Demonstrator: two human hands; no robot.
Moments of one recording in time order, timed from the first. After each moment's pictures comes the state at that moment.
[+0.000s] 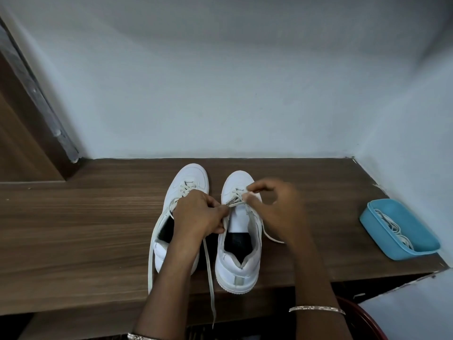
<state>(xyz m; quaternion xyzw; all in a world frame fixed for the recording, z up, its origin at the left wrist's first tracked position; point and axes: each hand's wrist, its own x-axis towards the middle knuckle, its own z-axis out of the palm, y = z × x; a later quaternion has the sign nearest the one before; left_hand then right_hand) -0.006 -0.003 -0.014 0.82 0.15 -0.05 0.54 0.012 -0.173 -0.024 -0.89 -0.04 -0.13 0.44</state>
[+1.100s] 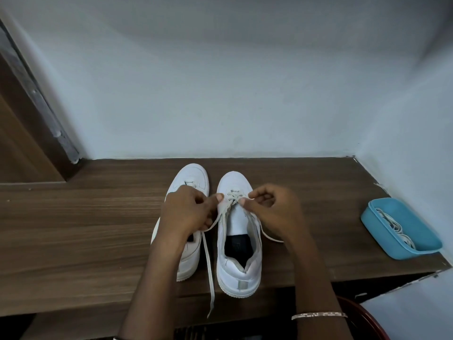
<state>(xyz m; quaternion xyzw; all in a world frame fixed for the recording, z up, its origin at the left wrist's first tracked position) -0.004 0.020 -0.010 0.87 0.12 -0.05 0.48 0.017 -0.176 -0.038 -0.87 0.04 -0.04 0.49</state>
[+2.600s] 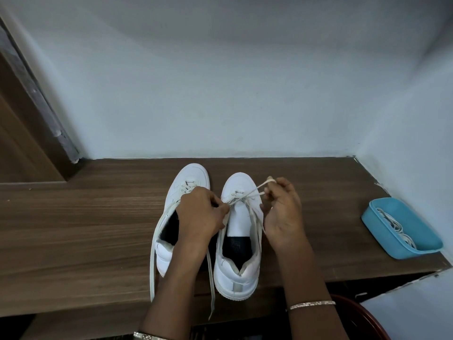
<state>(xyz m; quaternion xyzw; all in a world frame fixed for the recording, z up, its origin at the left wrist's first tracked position) -0.007 -0.008 -0.015 0.90 0.10 0.03 0.43 0.023 -0.153 -0.038 -0.47 0.21 -0.08 0.85</state>
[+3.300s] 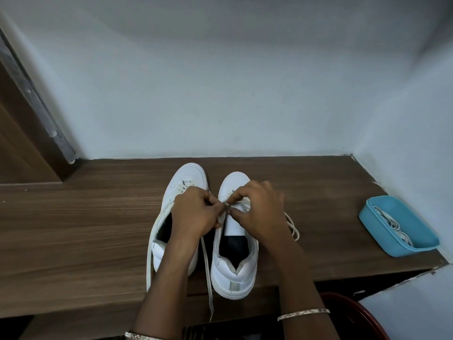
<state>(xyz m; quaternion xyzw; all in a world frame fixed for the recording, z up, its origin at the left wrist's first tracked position) -0.004 -0.001 -0.018 0.88 0.09 0.01 0.47 0.015 -0.149 -0.035 -0.97 -0.10 -0.09 0.22</state>
